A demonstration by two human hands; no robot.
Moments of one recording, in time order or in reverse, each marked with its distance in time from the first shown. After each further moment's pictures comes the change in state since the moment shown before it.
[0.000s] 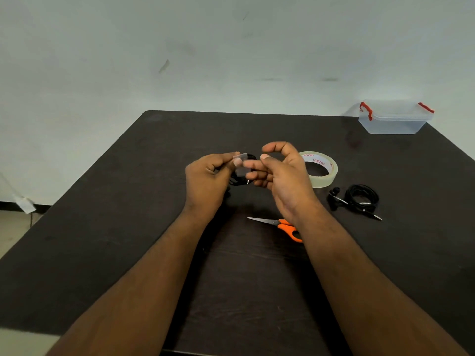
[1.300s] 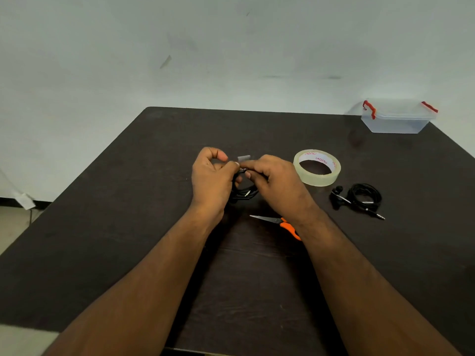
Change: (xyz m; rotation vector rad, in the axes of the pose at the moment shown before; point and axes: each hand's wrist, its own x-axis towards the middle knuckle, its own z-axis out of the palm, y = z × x) left_hand -0.005 0.019 0.008 -0.333 0.074 -0.519; right_hand 0.013 0.019 -0.012 -1.083 -0.235 -0.698
